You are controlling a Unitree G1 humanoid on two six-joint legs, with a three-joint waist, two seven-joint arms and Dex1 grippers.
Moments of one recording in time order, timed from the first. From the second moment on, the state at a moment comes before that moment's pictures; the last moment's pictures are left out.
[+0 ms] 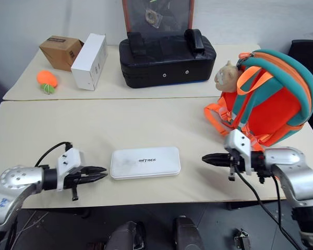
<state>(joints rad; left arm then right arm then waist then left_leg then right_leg) -0.04 0.87 0.06 -0.28 -0.31 0.42 -0.95 -0.27 -0.86 0.01 -0.10 0.41 0.38 1.22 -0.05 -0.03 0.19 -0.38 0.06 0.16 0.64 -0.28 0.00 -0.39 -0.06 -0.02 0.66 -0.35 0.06</state>
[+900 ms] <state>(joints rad) -0.09 0.86 0.24 -0.19 -0.66 1.04 -0.98 -0.35 -0.76 0.16 0.00 0.21 0.25 1.18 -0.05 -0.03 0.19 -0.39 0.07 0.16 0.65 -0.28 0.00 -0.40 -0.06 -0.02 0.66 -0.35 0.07</state>
